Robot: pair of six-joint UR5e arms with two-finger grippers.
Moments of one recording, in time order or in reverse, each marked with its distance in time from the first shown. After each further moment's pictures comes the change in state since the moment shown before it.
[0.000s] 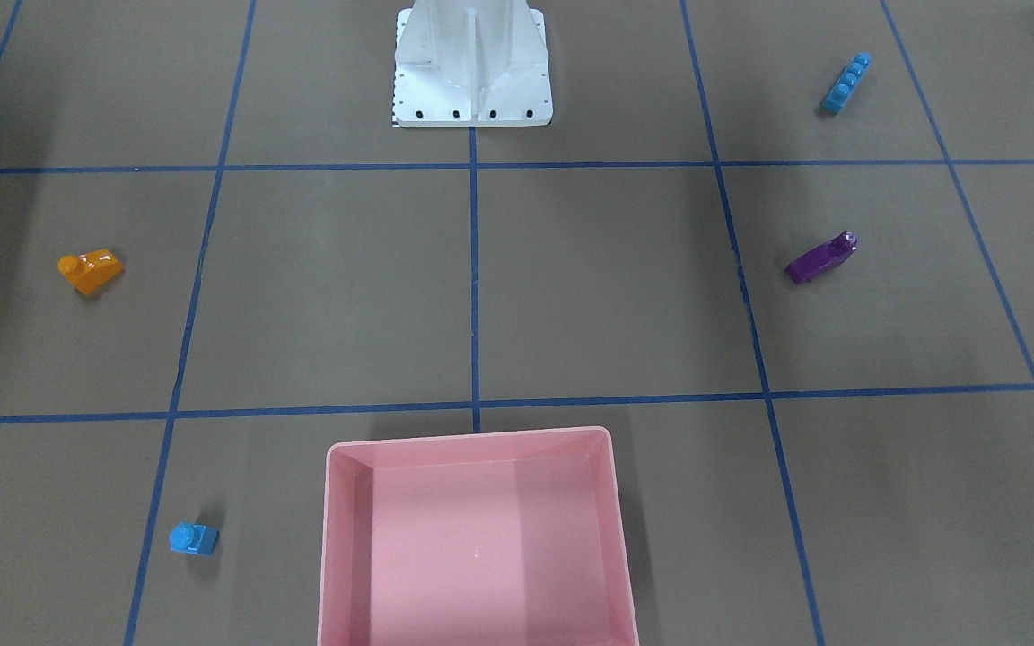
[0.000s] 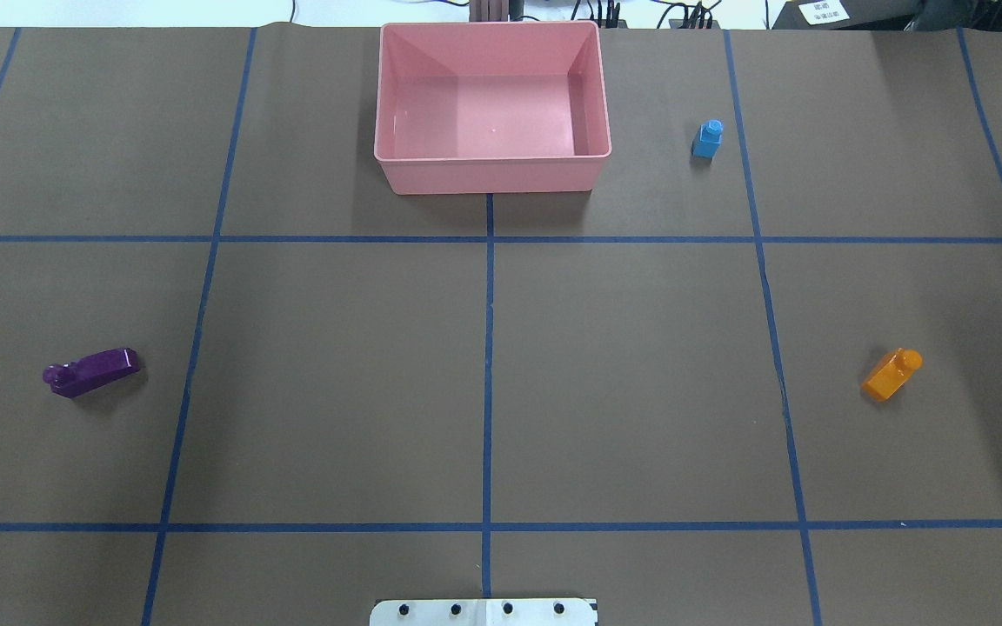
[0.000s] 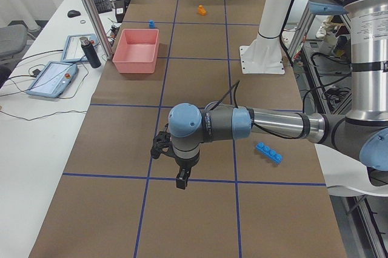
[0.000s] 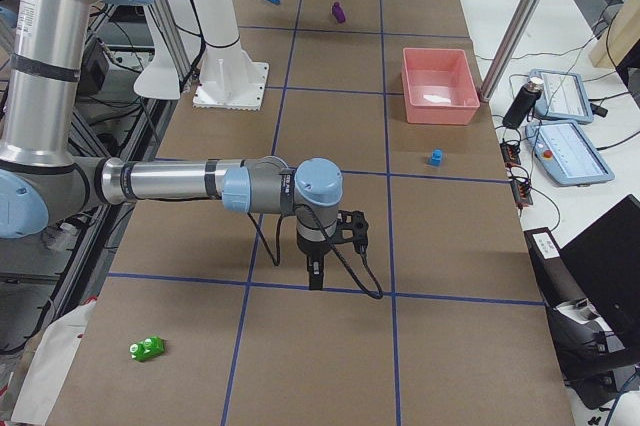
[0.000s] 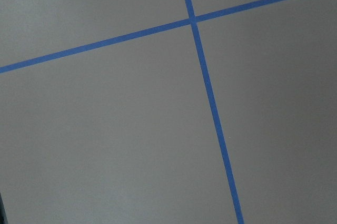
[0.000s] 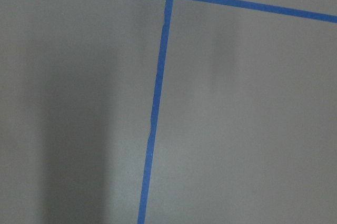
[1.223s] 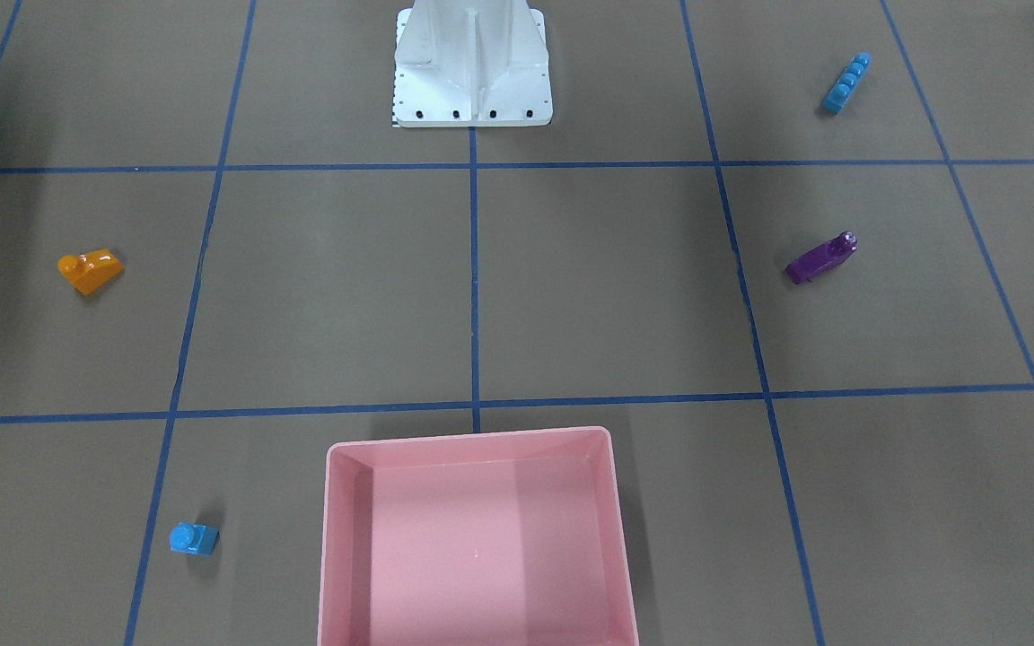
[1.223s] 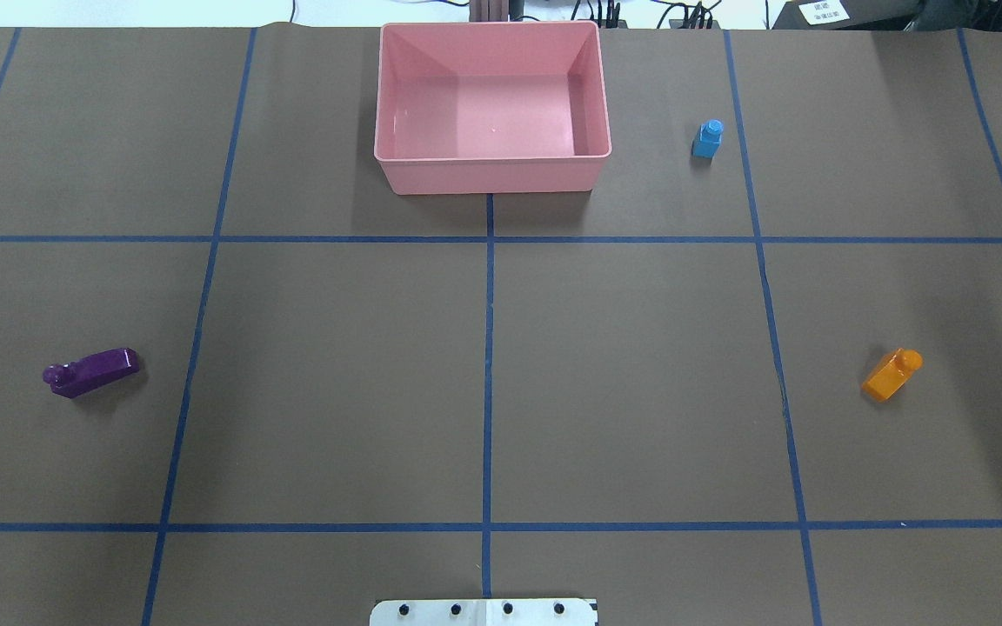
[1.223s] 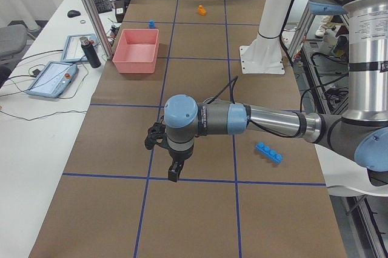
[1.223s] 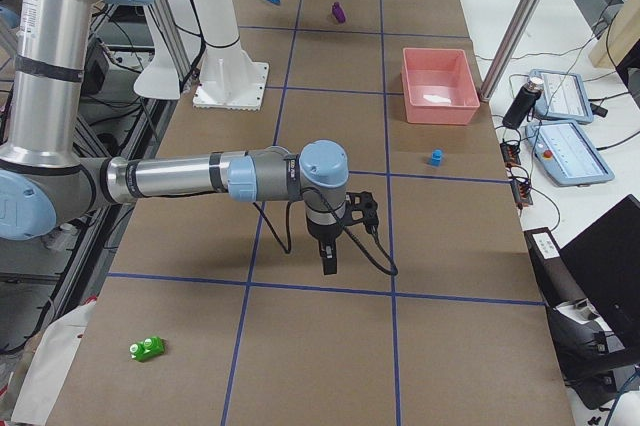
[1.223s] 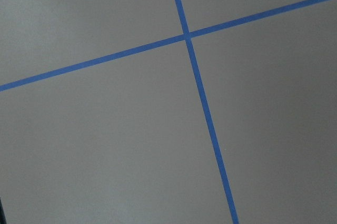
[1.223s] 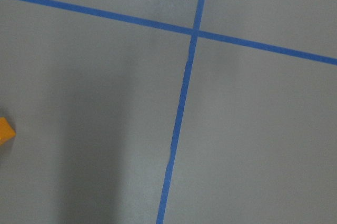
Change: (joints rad) left arm 0.008 -0.033 -0.001 -0.092 -0.009 -0.011; right arm -0.001 0.040 0.034 0.052 0.037 0.001
